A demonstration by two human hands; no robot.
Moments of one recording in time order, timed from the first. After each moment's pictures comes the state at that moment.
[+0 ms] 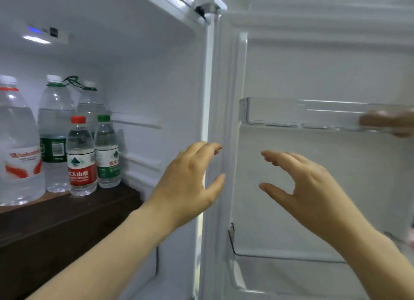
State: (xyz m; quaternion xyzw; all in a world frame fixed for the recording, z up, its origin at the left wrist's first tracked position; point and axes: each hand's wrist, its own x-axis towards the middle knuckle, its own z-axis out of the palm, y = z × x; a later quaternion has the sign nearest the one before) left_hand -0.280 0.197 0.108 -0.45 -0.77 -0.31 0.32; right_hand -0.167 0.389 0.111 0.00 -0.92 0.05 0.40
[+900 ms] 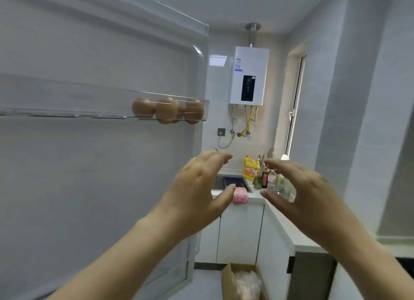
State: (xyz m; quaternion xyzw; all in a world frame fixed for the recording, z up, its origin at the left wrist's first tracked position) left_hand -0.095 0.484 0.105 -0.71 -0.56 -0.40 0.17; right_hand 0.100 0.567 0.102 -0.33 -0.86 -0.08 0.39
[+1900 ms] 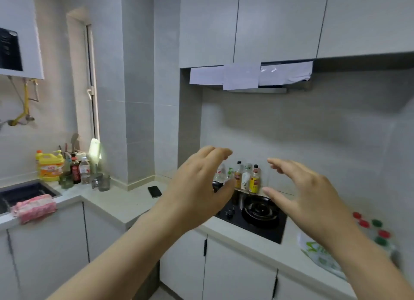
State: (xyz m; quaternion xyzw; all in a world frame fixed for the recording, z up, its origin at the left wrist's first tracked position) left_hand 0.108 0.550 0.092 -0.89 -0.14 -0.42 -0.05; right_hand 0.275 0.420 0.082 -0.74 -0.56 -0.23 0.31
